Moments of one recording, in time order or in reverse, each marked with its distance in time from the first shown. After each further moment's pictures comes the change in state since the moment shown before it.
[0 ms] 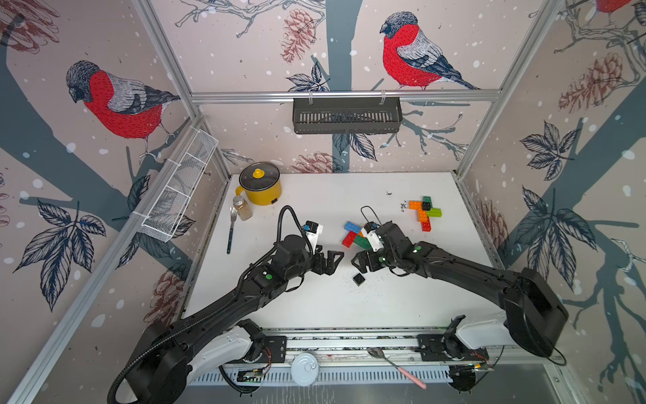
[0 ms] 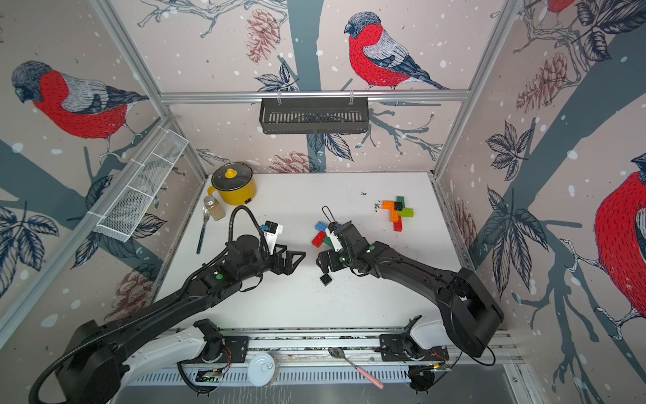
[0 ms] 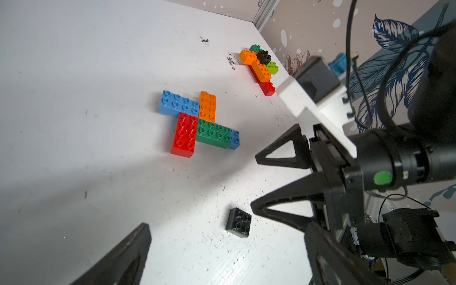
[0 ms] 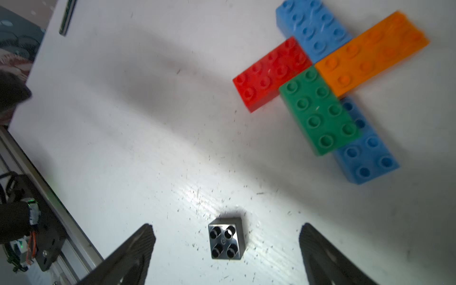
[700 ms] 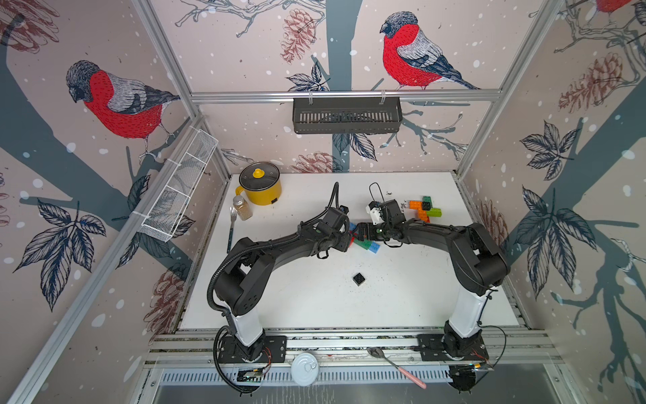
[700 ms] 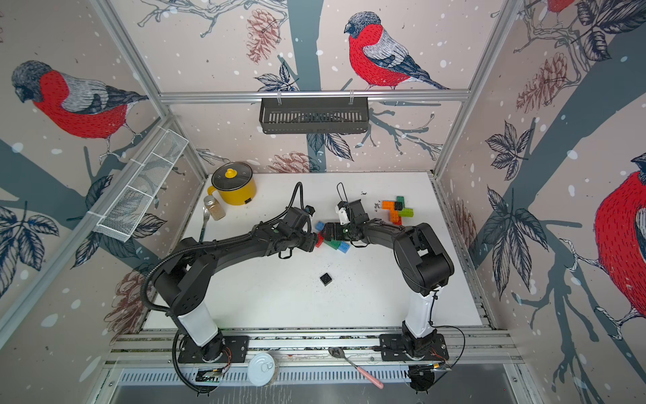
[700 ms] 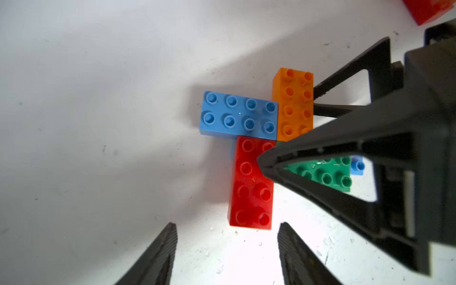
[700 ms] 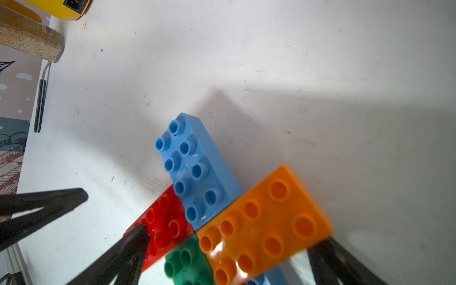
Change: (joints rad) left arm -0.018 0.762 0.575 -0.237 -0.234 0.273; right arm -0.347 0.449 0.262 0.227 -0.221 -0.026
